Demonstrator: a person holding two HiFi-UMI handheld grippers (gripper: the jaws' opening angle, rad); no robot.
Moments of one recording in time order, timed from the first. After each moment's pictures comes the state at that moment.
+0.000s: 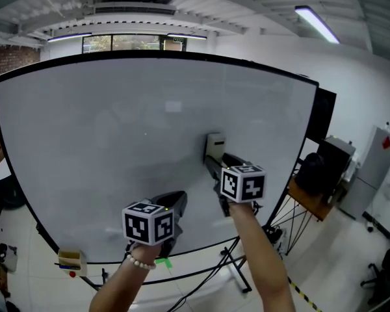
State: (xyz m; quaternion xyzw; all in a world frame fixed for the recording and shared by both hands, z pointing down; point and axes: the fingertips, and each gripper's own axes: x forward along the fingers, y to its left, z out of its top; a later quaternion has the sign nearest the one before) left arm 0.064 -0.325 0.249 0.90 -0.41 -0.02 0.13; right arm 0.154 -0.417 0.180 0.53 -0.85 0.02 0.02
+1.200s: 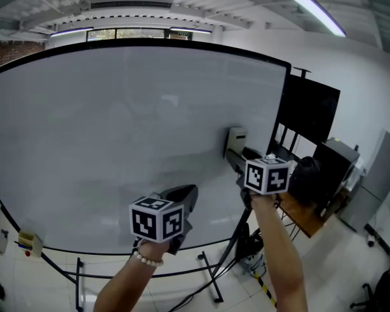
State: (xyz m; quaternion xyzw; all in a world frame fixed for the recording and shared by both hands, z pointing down) left arm 0.380 -0.410 0.248 0.90 -0.41 -0.04 0.13; right arm 0.494 -0.511 0.179 0.52 -0.85 0.01 0.03
